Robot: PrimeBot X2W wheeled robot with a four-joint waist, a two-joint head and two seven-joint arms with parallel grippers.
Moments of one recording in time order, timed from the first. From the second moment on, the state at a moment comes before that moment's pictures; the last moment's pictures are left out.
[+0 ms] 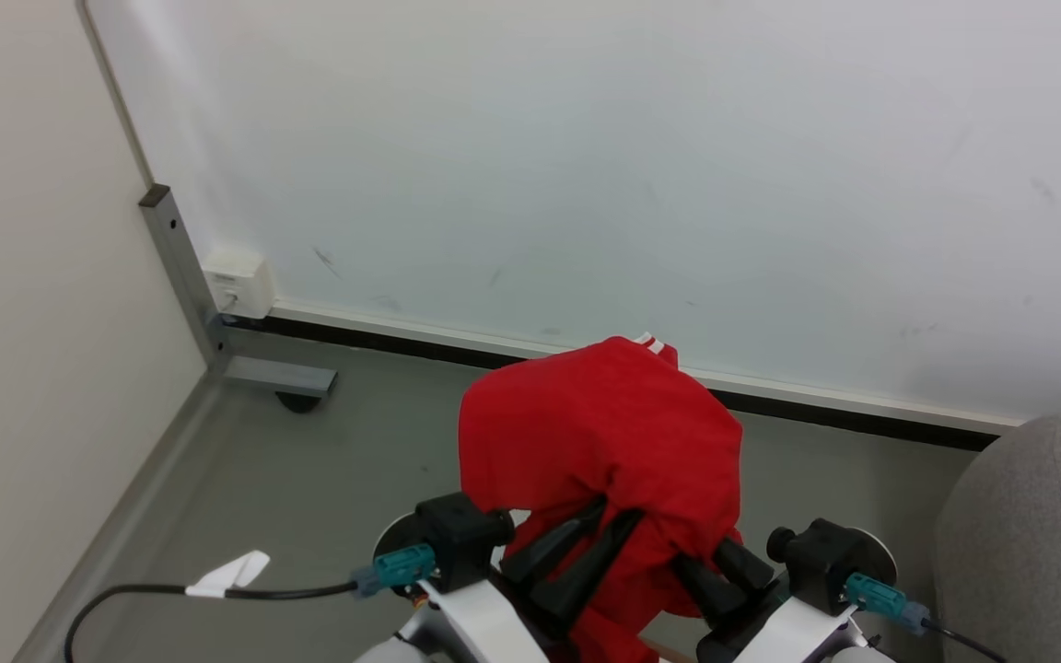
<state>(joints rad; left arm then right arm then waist) -0.36 0.22 -0.75 0.10 -0.57 -0.09 -0.10 -0.39 -0.20 0.77 0.39 0.60 0.13 -0.26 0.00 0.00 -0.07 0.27</state>
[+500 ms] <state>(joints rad) -0.33 0.26 -0.74 0.12 -0.58 -0.06 -0.11 -0.37 -0.22 0.63 0.34 0.59 0.13 -0.26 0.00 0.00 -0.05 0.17</state>
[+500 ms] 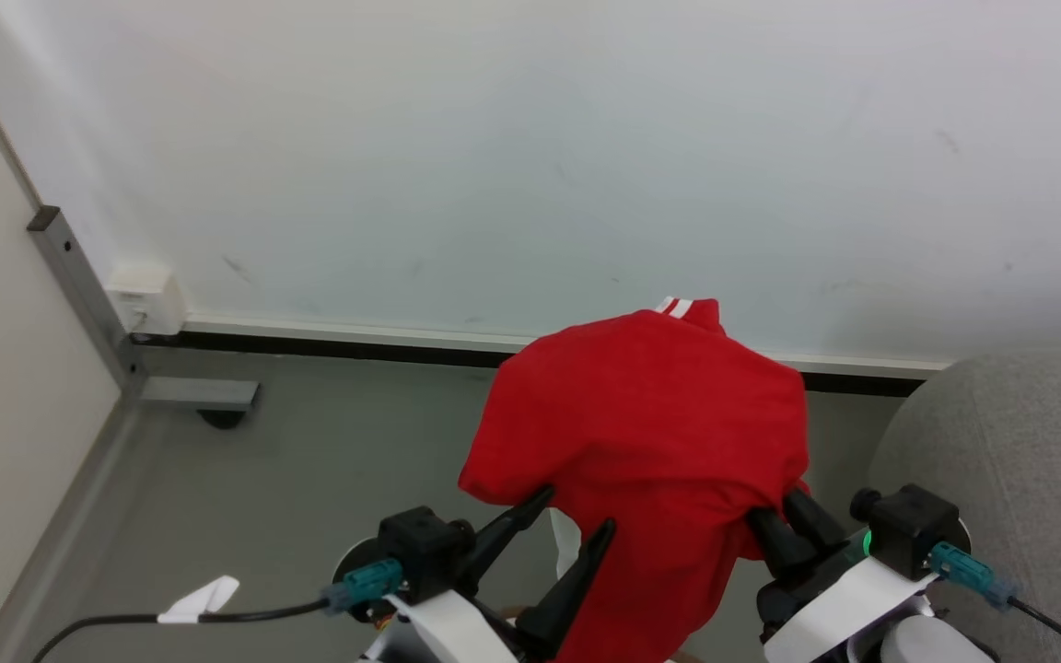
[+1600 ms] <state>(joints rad) -0.36 0.26 -0.76 0.14 -0.49 -0.03 -0.23 -0.22 -0.27 0.32 0.16 0.49 0.13 -0.26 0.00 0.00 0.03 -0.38</state>
